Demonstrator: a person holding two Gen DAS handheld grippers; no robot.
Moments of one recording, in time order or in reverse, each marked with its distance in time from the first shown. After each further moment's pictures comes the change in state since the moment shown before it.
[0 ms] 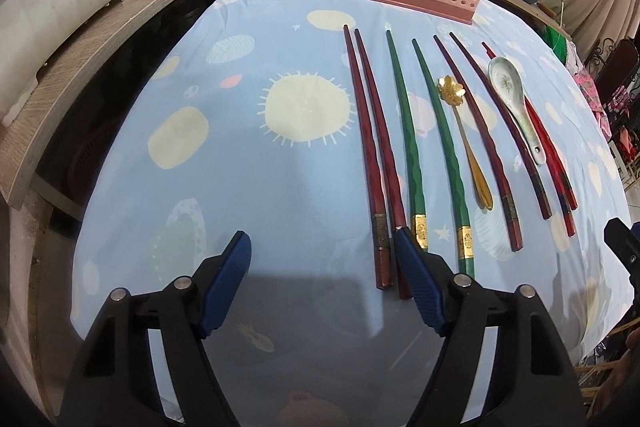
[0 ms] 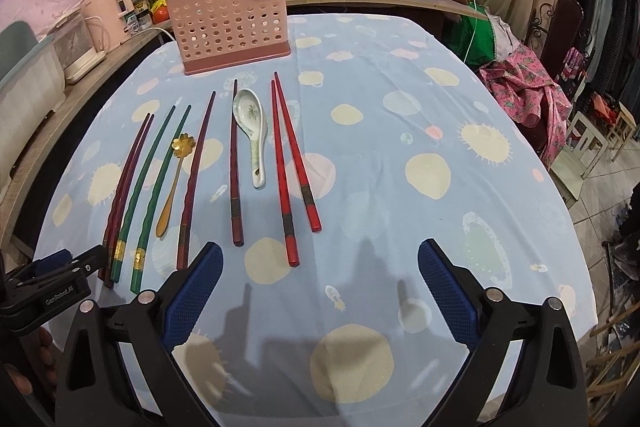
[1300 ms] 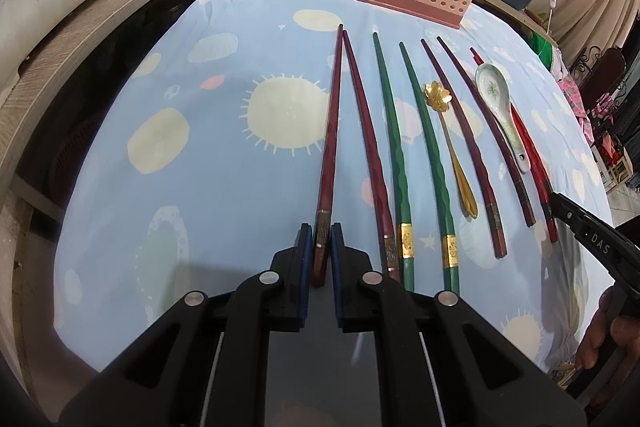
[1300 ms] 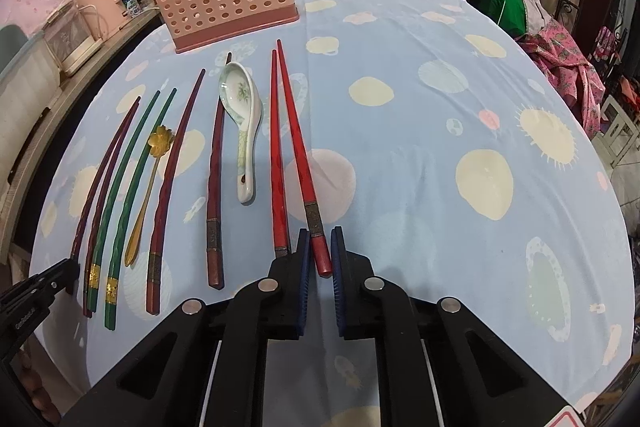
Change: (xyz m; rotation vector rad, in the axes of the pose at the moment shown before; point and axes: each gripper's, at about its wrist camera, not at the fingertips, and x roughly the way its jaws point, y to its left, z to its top) left arm 0.004 0.002 0.006 -0.018 0.009 -0.088; right arm 0.066 -0.005 0.018 0.011 0.098 0.094
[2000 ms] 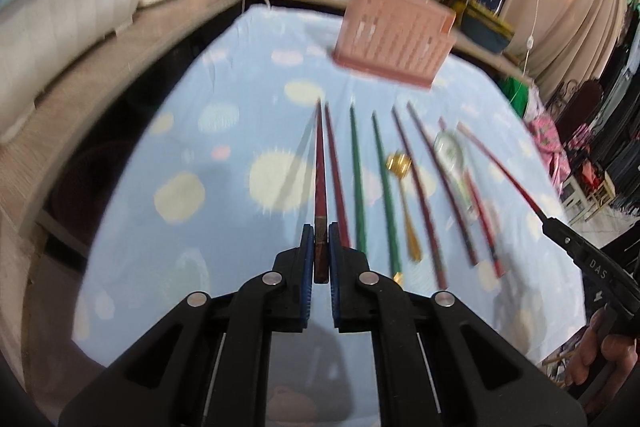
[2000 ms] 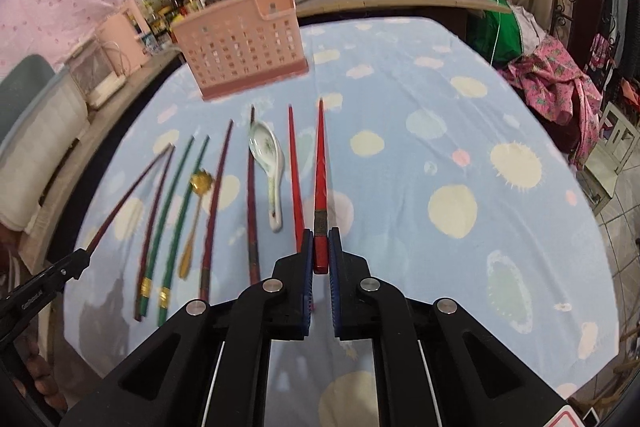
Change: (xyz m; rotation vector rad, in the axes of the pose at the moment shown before) left arm -0.066 -0.001 0.024 -0.022 -0.167 -0.071; right arm -0.072 -0.007 0.017 0.031 -0.142 0.065
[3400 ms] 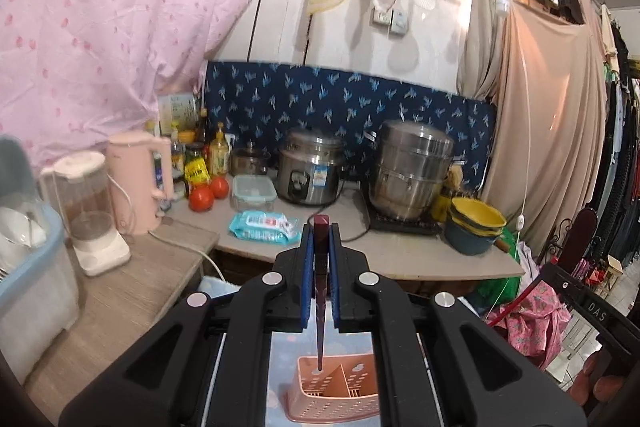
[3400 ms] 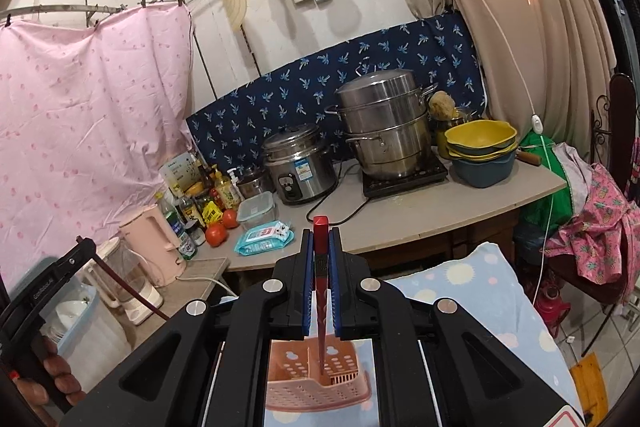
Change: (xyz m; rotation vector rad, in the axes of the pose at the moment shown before) left arm -0.007 -0.074 0.337 0.053 -0.559 -0.039; right arm 0.007 0.036 0.328 0.057 -0.456 0.149
